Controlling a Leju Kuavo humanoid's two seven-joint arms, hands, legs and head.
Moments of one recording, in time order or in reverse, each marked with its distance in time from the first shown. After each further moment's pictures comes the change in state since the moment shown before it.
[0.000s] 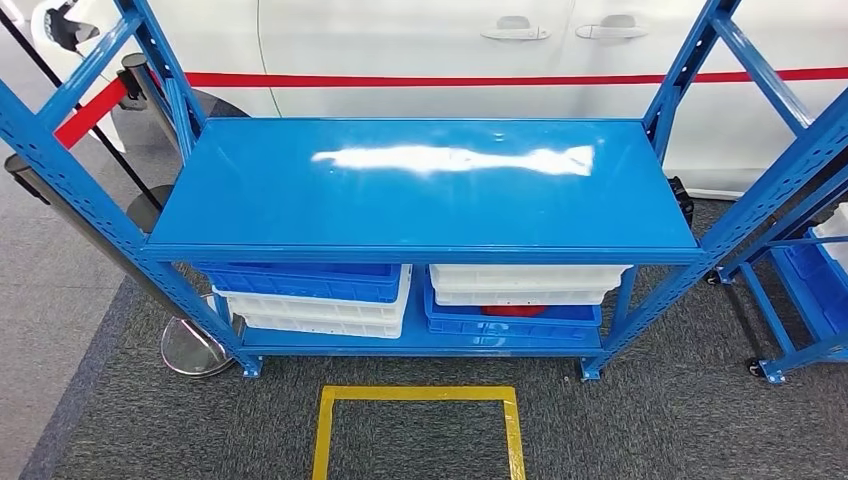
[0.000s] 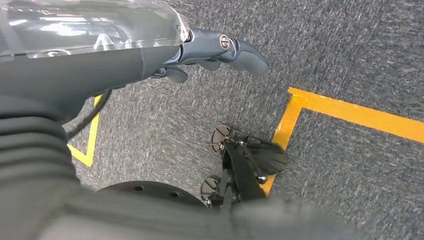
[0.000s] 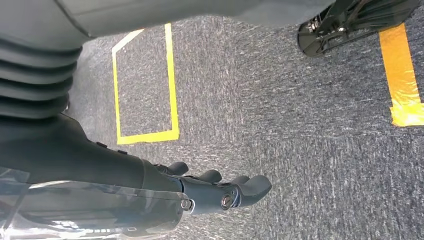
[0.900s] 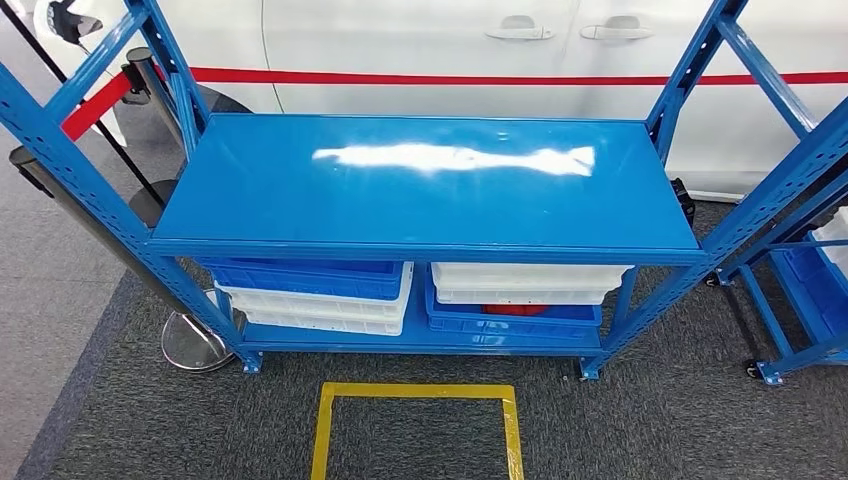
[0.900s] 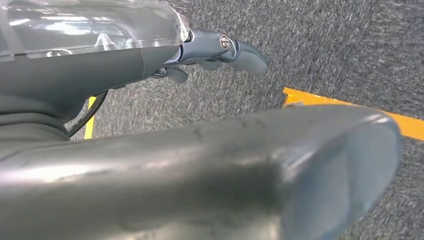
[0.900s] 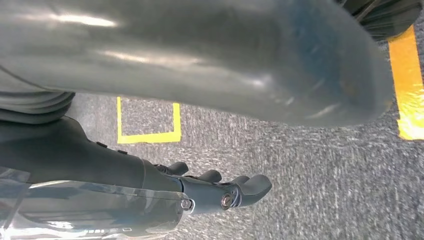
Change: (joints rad) left arm 0.008 0.013 0.000 0.006 -0.017 -0.025 -0.045; right arm 0.014 0.000 0.016 0.003 -0.003 0.022 -0.024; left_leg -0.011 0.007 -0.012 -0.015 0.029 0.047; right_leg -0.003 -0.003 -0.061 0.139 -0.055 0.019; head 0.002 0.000
